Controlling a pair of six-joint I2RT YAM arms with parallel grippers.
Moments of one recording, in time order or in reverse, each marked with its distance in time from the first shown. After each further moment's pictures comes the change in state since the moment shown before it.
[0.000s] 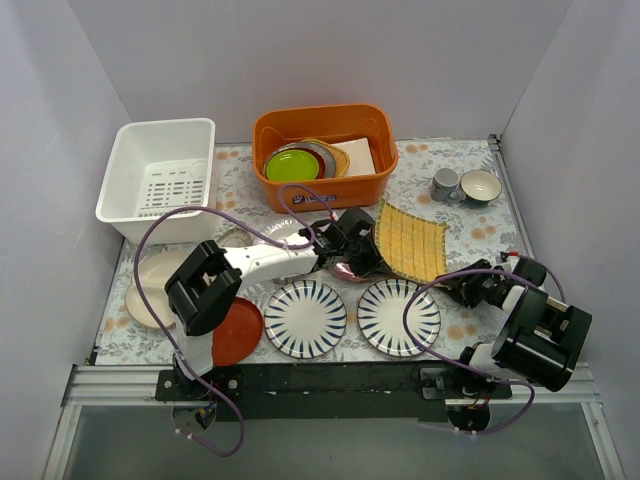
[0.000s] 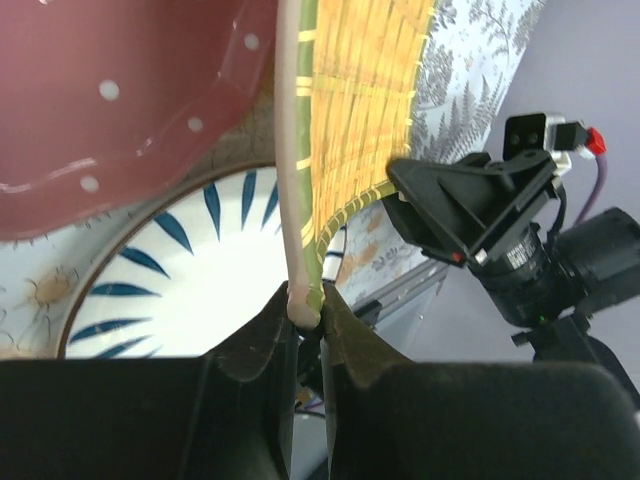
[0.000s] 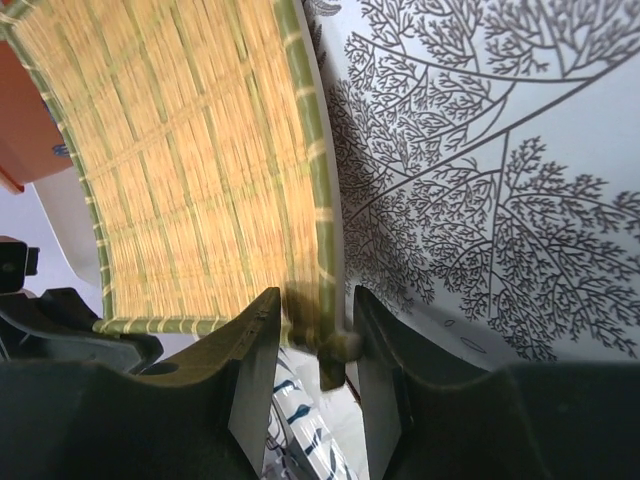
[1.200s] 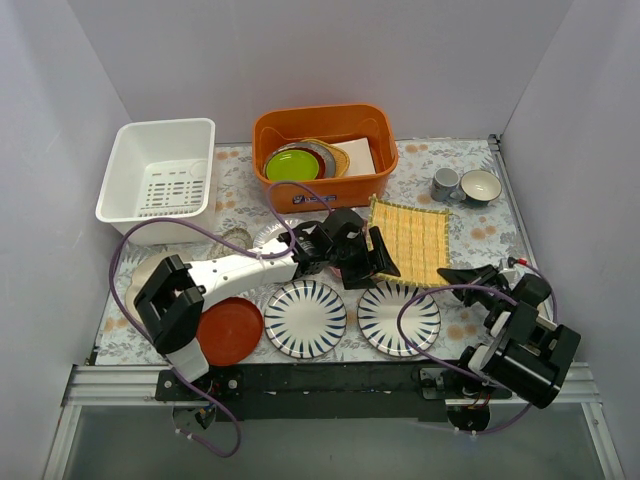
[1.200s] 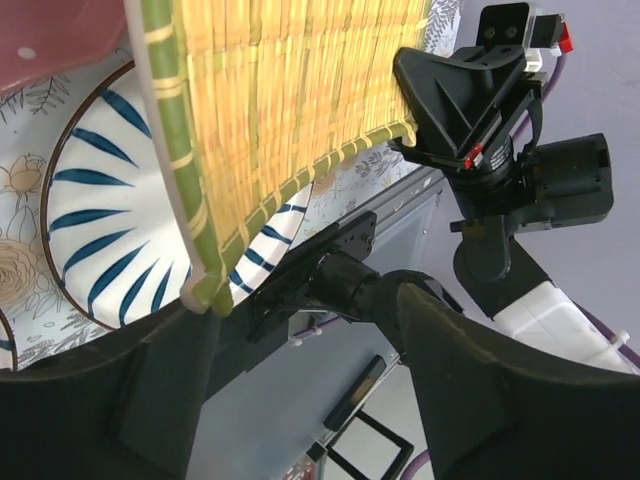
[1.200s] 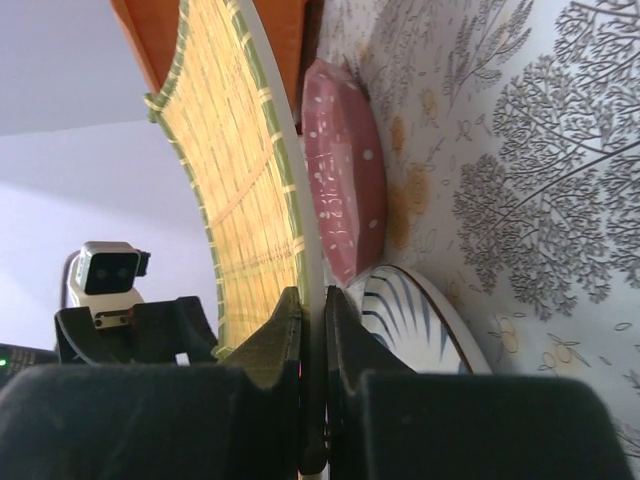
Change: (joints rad) left arm -0.025 -0.211 -0.085 -0.065 0.086 0.090; right arm -0.071 -0.118 -0.230 0.585 -0.249 0.449
